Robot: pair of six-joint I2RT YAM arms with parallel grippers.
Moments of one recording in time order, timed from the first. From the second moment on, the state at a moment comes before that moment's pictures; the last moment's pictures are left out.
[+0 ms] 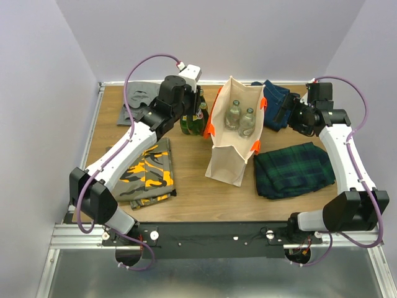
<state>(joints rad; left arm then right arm) -0.57 1.51 1.48 -0.31 -0.08 -0.12 0.01 1.37 1.36 -0.80 -0.10 0.37</state>
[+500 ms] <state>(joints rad) -0.59 1.58 1.41 -0.21 -0.08 -0.12 0.01 1.38 1.36 -0.80 -0.10 0.37</state>
